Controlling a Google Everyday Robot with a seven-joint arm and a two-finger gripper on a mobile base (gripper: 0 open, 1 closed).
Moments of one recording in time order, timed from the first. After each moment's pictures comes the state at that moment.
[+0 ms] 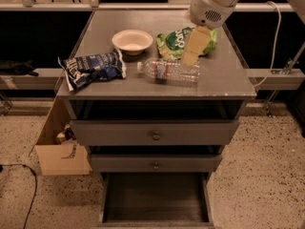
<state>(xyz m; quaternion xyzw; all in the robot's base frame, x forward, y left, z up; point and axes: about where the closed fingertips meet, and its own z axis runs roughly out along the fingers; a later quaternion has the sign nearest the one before) 0.628 -0.089 0.951 -0.65 0.72 0.01 0.23</state>
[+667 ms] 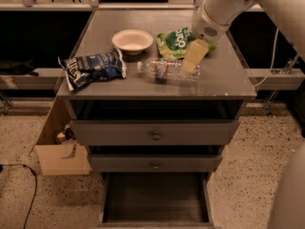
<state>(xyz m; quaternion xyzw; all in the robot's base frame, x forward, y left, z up) 0.673 -0.110 0.898 -0.62 0.74 0.03 0.24</state>
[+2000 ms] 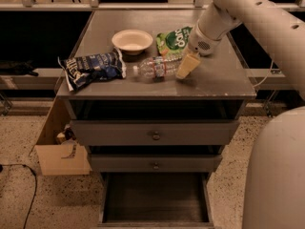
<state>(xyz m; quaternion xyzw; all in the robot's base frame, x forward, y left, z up) 0.703 -0.111 0.836 -0.61 0.76 0.06 0.22</state>
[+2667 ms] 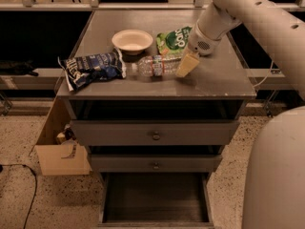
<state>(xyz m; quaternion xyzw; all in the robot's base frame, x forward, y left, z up) 0.703 -0.111 0.836 -0.61 0.76 0.06 0.22</state>
